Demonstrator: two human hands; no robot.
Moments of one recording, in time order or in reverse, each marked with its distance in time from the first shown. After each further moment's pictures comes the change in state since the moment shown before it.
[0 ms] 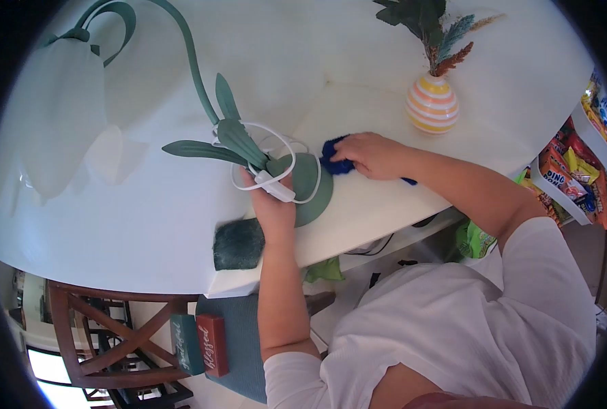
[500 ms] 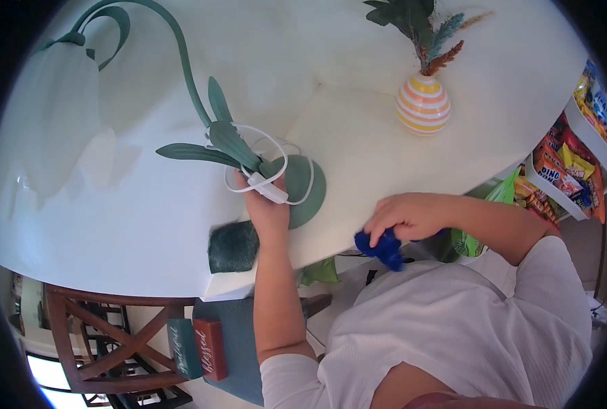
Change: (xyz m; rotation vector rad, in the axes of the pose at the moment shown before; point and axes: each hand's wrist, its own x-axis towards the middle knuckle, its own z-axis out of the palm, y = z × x) left_hand 0.002 0.004 -0.001 -0.002 -0.026 0.018; right_hand -0.077 -0.070 -0.029 0.605 -0.393 -0.100
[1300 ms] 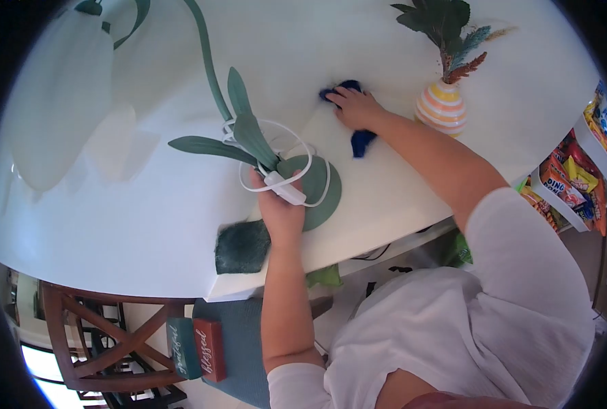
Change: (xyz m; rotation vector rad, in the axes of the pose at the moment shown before) left_hand 0.000 0.000 -0.001 -0.030 0.009 -0.007; right_hand 0.136 0.136 -0.116 -0.871 0.571 0.715
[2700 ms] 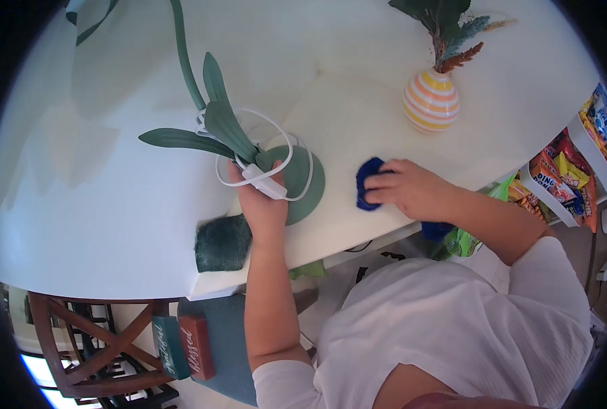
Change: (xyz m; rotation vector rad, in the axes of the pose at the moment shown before) left_hand 0.001 -0.003 0.004 0.027 0.034 0.032; right_hand -0.199 -0.004 -0.062 0.176 -0.151 -0.608
